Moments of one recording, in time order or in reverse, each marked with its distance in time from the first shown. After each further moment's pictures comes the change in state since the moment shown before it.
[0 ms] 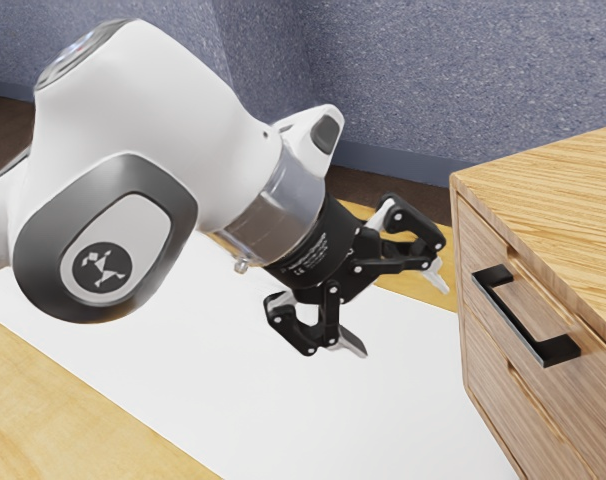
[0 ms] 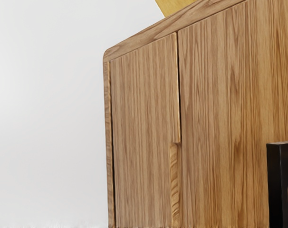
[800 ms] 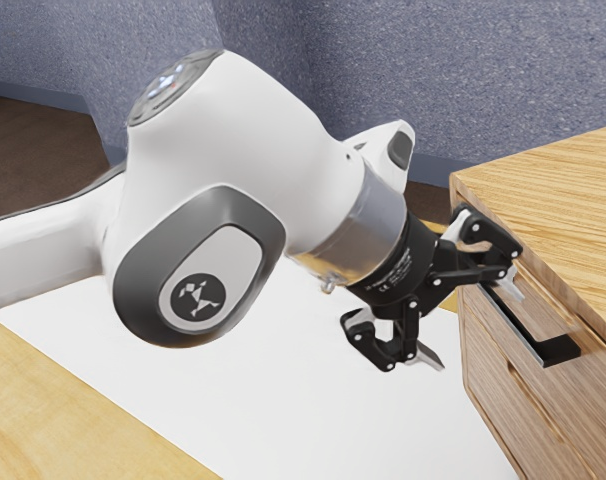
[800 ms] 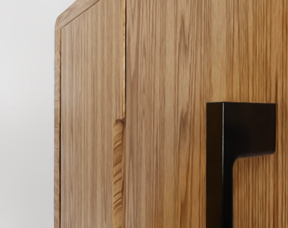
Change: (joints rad) arm -0.001 0.129 -0.057 0.054 -0.001 0.127 -0.079
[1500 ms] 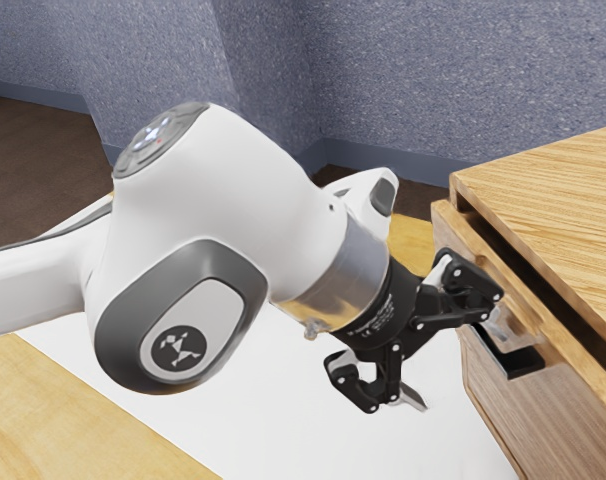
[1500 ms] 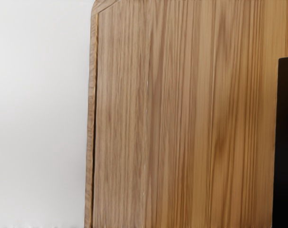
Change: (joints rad) arm -0.018 -0.064 0.004 -0.123 -0.014 0.036 -0.026
